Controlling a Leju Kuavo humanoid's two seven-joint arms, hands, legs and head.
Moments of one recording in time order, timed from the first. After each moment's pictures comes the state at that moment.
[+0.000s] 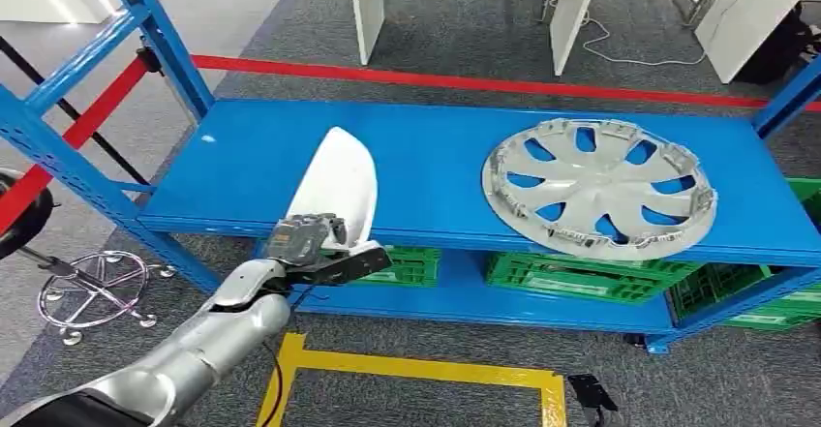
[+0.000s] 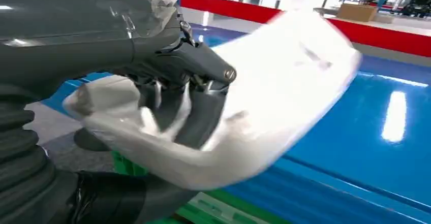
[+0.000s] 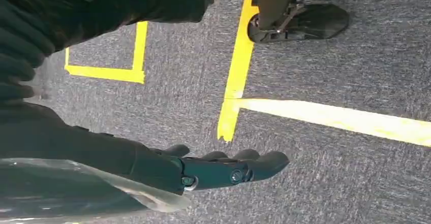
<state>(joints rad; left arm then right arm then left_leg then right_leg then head) -0.52 -0.06 -0.51 -0.48 -0.88 0.48 -0.11 -0.16 0.13 -0.44 -0.23 0.93 -0.14 0.23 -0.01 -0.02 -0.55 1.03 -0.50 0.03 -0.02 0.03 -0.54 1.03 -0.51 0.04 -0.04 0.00</state>
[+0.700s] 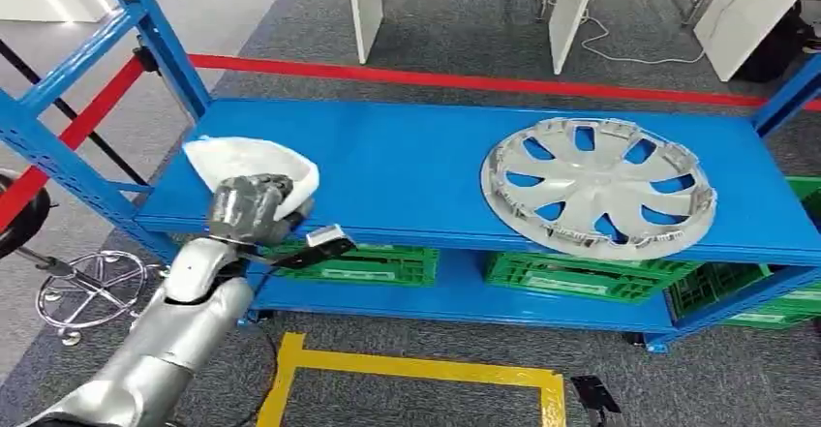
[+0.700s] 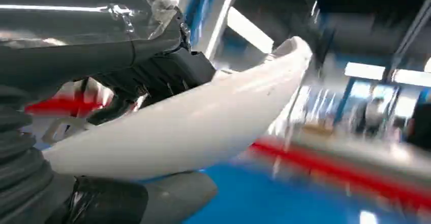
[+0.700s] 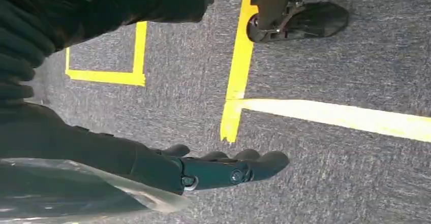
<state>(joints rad) -0.42 -0.05 -0.21 -0.90 -1.24 0.70 -0.31 -0.15 0.13 -0.44 -0.23 0.91 -0.16 0.23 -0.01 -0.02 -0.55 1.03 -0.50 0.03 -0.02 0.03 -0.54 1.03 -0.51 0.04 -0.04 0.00</state>
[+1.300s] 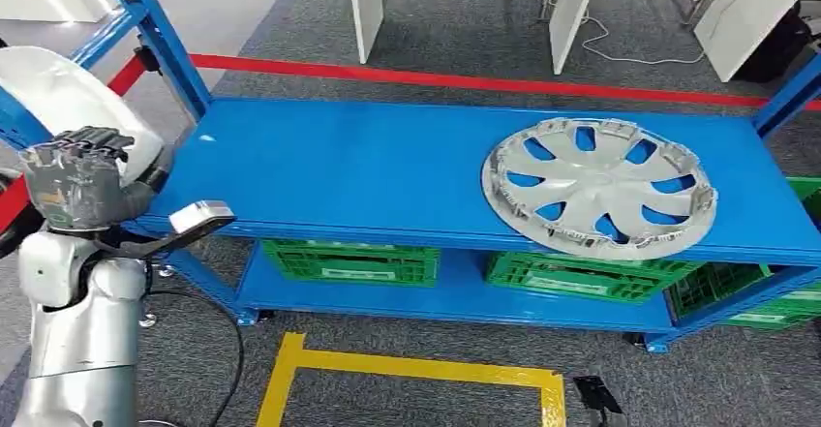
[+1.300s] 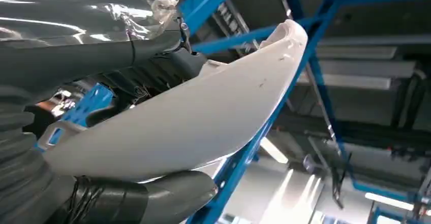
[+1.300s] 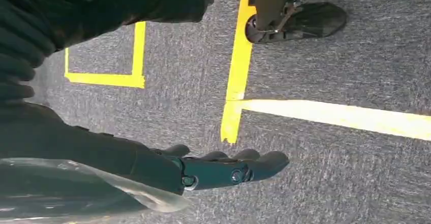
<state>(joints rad) -0.35 -0.10 0.15 -1.36 -1.25 0.70 -0.56 -0.15 0.13 -0.44 -0.23 0.90 -0.17 0.23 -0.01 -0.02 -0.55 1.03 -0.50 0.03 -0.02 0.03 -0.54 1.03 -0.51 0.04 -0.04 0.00</state>
